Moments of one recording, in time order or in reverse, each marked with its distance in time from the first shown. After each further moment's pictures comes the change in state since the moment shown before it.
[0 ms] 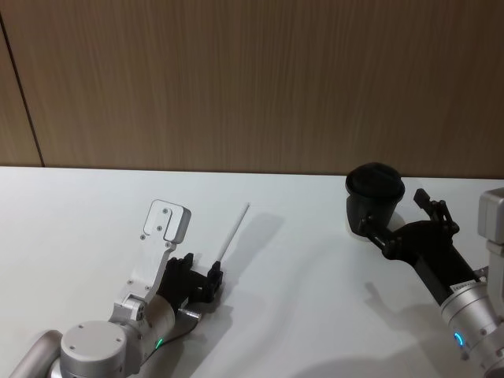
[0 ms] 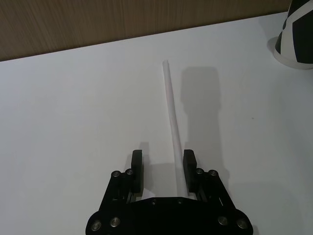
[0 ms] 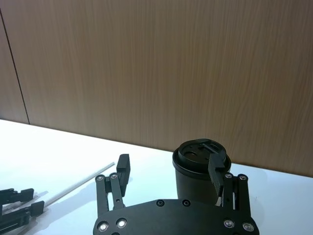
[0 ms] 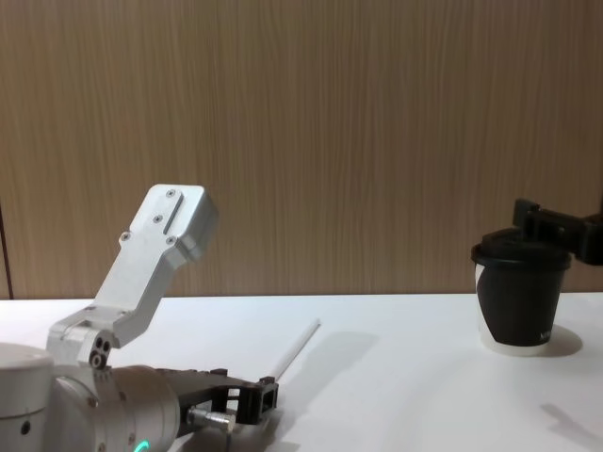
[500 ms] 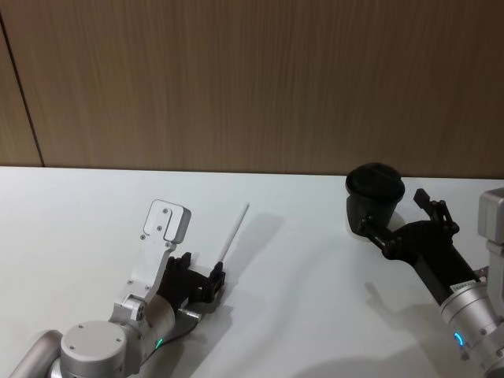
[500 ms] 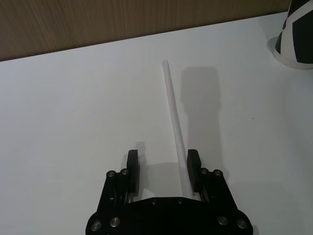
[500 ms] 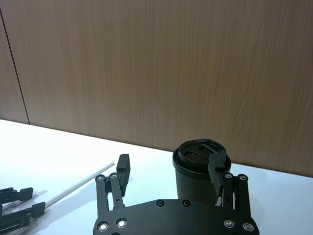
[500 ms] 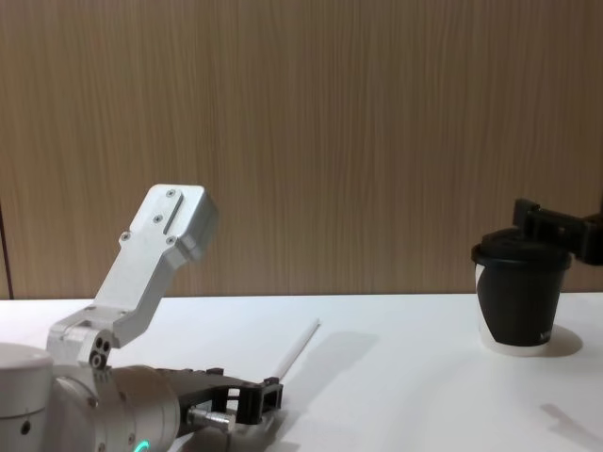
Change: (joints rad) left arm 0.000 0.000 0.000 0.000 0.000 0.000 0.000; right arm 0.000 0.000 0.000 0.000 0.000 0.000 0.000
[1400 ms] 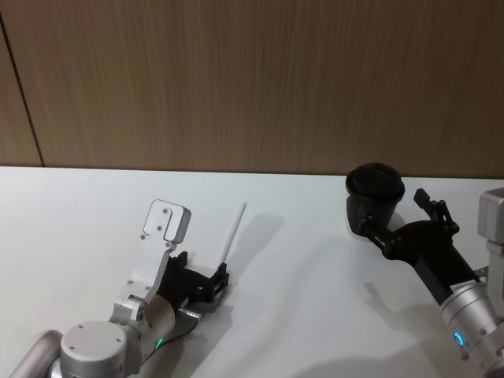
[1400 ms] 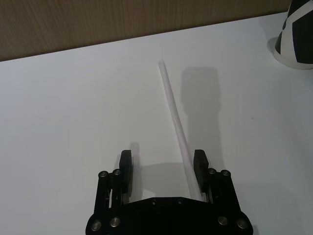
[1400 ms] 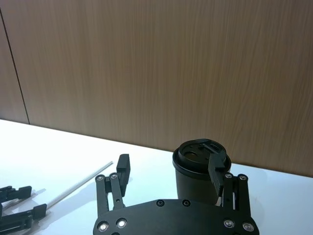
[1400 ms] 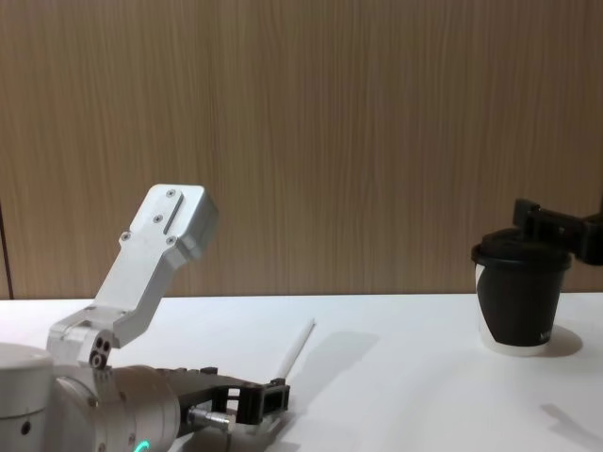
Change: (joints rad) left arm 0.000 0.000 0.000 0.000 0.000 -0.001 0.000; right arm 0.000 0.000 0.000 0.000 0.000 0.000 0.000
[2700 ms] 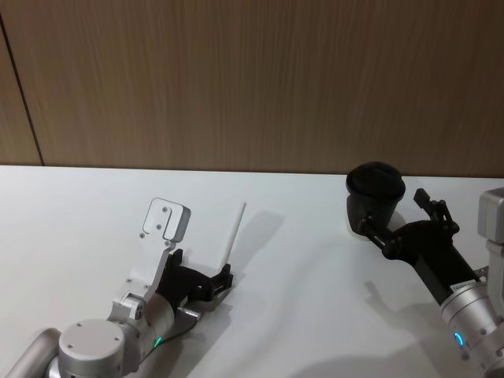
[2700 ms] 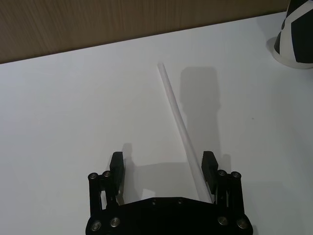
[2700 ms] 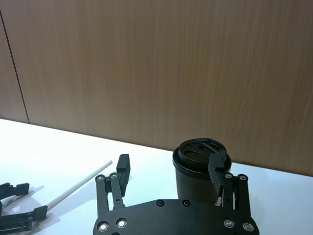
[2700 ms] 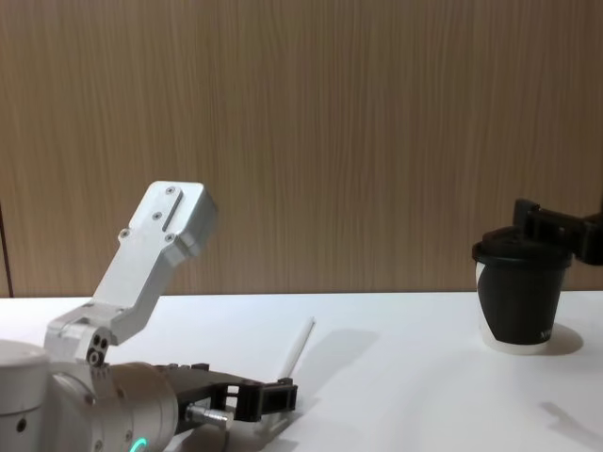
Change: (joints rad) left arm -0.007 0.015 0.009 -0.001 -0.010 -0.008 -0.003; right arm 0.000 0.000 0.000 0.000 0.000 0.000 0.000
